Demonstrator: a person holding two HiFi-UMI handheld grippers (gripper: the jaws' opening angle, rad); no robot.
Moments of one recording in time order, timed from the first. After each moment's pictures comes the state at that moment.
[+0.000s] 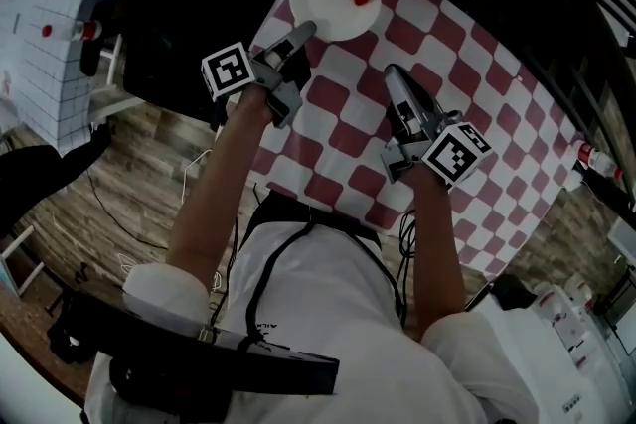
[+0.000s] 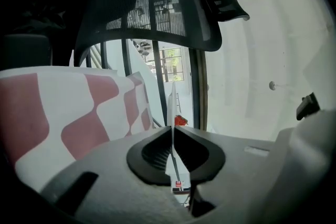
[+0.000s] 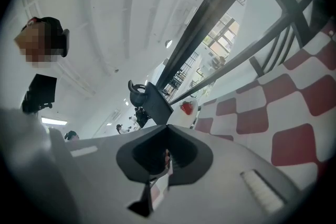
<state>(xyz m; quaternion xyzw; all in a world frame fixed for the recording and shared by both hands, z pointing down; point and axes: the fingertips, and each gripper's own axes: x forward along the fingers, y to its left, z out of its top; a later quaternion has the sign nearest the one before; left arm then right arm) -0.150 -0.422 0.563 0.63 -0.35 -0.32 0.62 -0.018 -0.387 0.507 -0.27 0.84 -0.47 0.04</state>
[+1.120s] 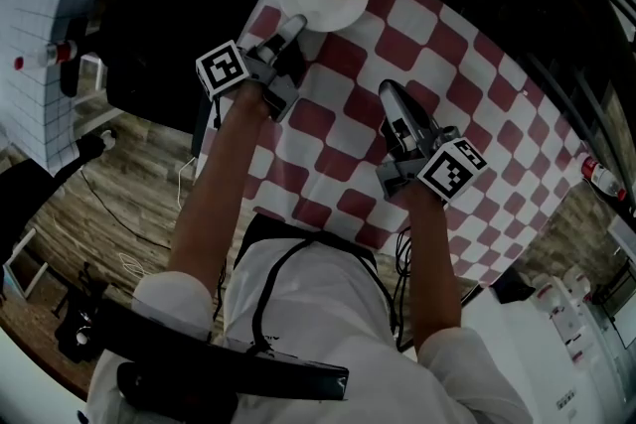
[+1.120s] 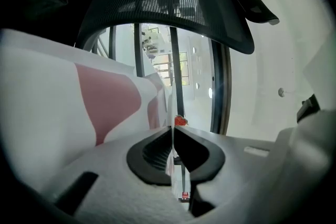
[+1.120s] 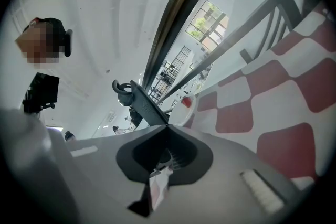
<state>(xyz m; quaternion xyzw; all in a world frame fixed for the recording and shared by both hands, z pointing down) -0.150 -0.486 0.643 0.60 -0.37 -0.34 0.63 0.000 -0.420 0.570 -0.28 0.82 -0.50 0.02</state>
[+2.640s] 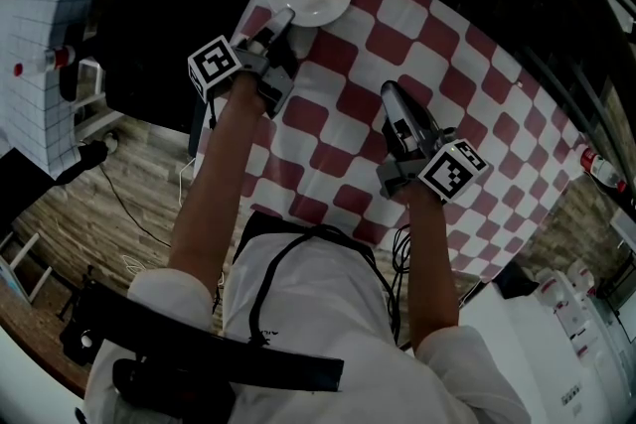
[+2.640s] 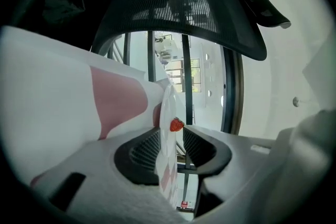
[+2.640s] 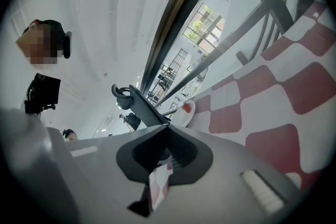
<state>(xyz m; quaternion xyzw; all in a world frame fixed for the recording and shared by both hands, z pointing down) -0.161 -0.486 0.663 0.53 -0.43 -0.32 0.66 0.024 -0.418 0.568 -0.30 0.81 -0.51 0.03</state>
